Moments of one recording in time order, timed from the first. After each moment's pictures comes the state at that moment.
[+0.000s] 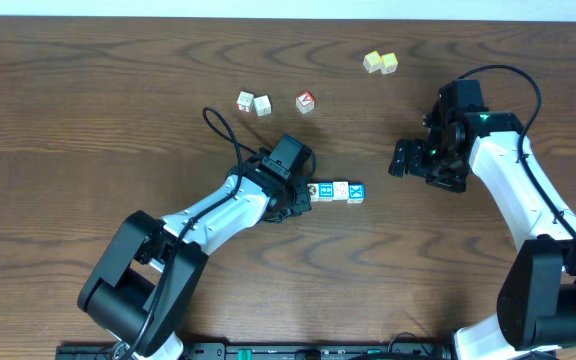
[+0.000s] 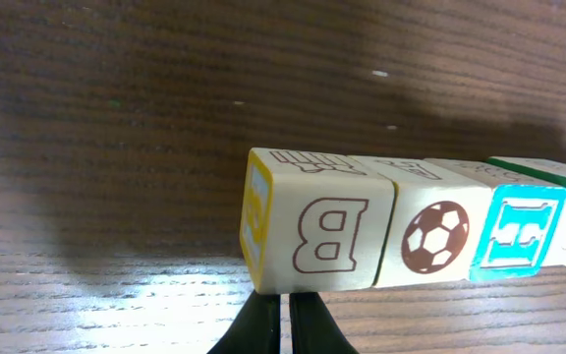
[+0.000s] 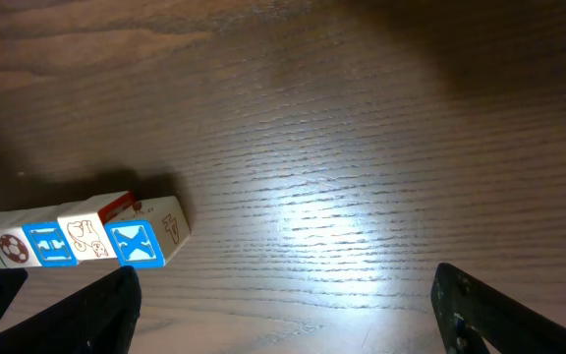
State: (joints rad) left arm -0.61 1.80 1.02 -0.46 0.14 -0.78; right arm 0.07 1.71 1.25 -0.95 -0.18 0.31
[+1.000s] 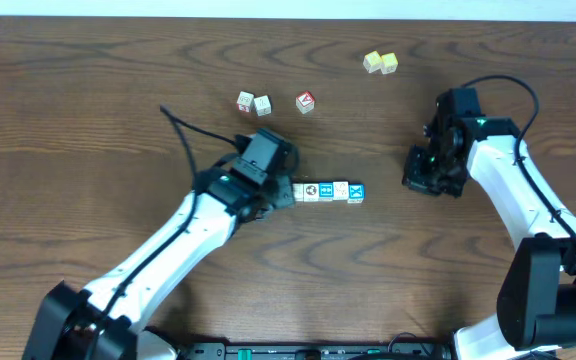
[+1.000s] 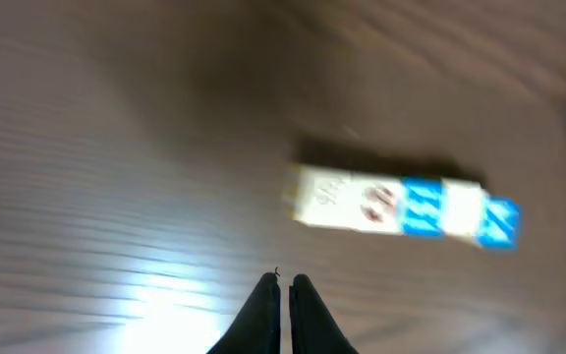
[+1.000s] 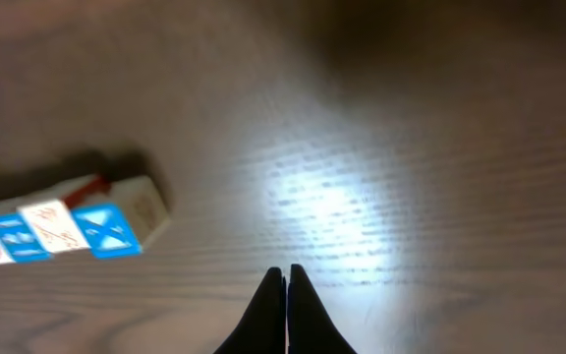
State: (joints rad) left arm -0.56 1.49 1.02 -0.63 -0.02 -0.77; right arm 0.07 1.71 1.18 -0.96 -0.18 0.37
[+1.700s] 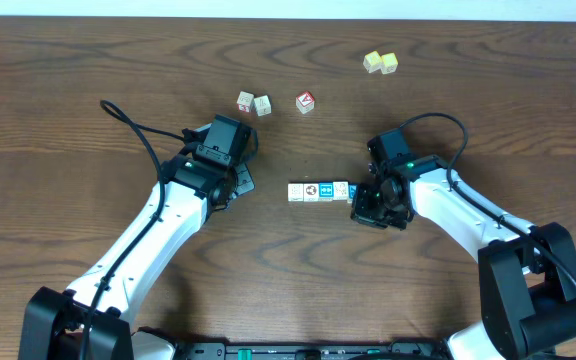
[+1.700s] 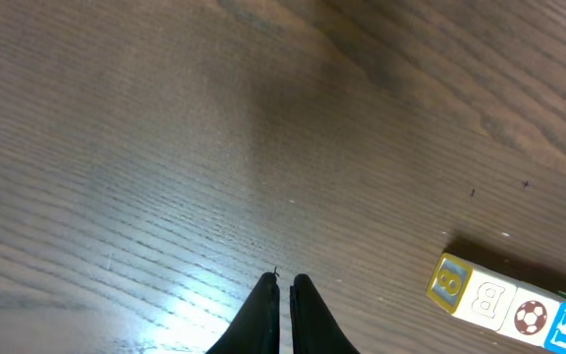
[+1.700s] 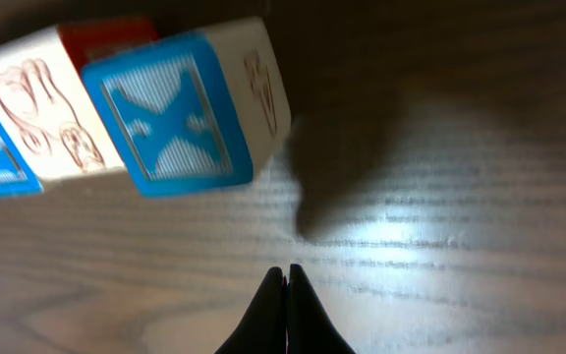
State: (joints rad) left arm -0.39 1.49 1.02 -0.72 -0.14 -0.77; right arm 0.36 1.71 0.96 -0.70 -0.25 0.61
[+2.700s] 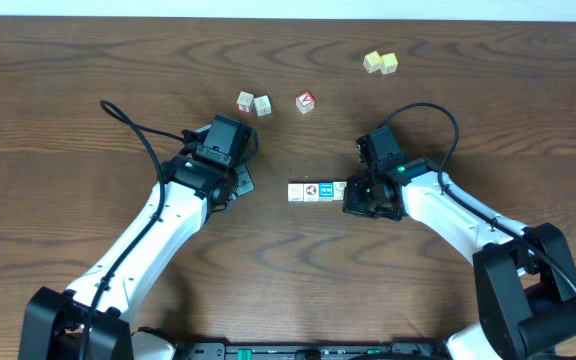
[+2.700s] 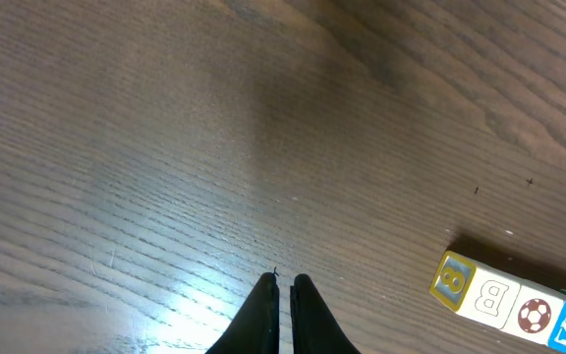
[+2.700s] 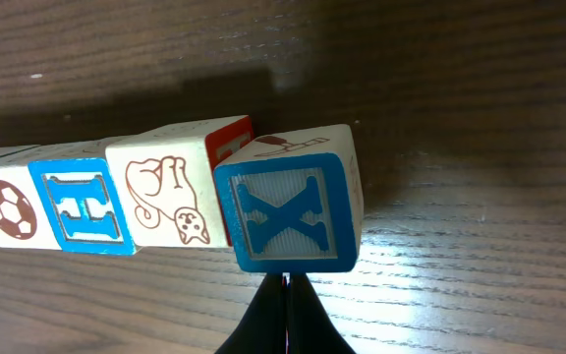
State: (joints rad) left arm -0.39 1.49 1.02 -0.73 -0.14 -0.77; right arm 0.41 1.71 0.95 -0.56 -0.17 0.58
